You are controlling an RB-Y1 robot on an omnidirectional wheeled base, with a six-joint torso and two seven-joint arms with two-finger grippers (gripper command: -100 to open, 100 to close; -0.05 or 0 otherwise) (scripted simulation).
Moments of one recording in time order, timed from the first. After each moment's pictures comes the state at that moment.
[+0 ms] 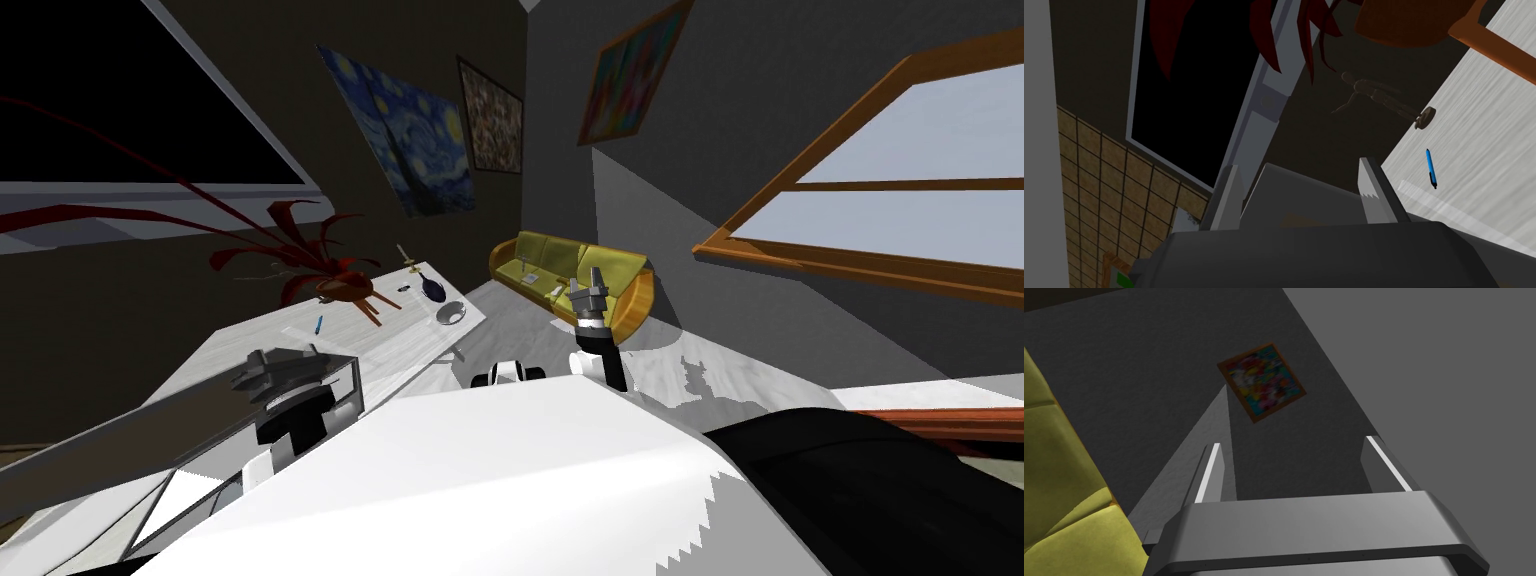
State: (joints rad) left arm 0.20 -0.01 0.94 -1.67 -0.44 -0.46 1.10; right arm 0.50 -0.04 0.03 -2.26 -0.07 -0.39 -0.16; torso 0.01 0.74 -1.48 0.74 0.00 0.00
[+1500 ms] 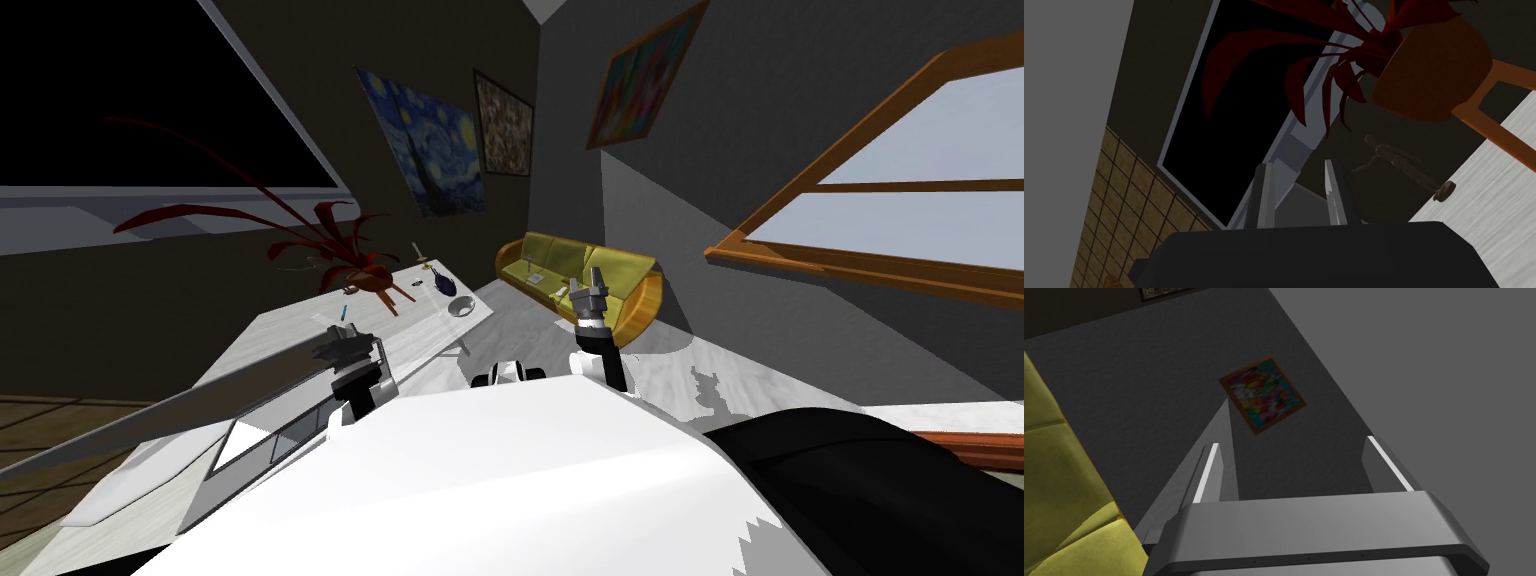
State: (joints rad) left arm 0.06 -0.01 0.83 -1.40 -0.30 -0.84 0.88; right arm 0.50 -0.04 0.03 -2.26 -0.07 -0.39 -0.16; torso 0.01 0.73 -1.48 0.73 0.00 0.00
